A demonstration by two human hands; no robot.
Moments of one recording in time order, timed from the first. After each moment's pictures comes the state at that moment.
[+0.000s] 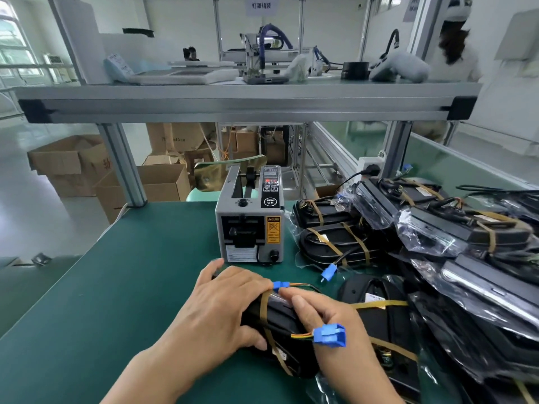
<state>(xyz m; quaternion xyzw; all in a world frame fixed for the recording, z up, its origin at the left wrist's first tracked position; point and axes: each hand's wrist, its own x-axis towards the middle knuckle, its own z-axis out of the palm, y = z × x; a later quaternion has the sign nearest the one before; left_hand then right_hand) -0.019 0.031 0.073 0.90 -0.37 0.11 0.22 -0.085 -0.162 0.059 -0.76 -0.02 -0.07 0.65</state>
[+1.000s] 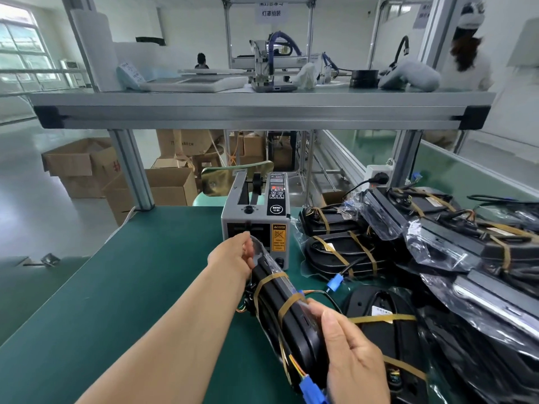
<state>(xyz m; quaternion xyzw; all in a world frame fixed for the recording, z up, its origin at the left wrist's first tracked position) 0.101 -0.026 0.078 0.50 0.30 -0.10 0.80 -0.100 -0.142 0.058 -0.61 0.13 -0.19 0.76</state>
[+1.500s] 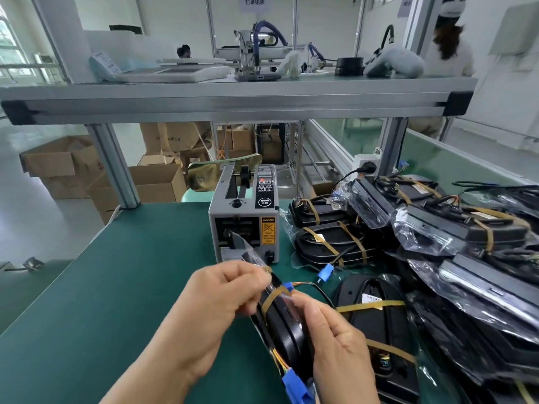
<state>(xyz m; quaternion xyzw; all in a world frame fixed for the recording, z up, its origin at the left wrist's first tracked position) -0.038 0.004 0.112 0.71 -0.08 -0.12 0.69 -0.100 -0.141 0.059 -0.62 0.15 -0.12 0.76</state>
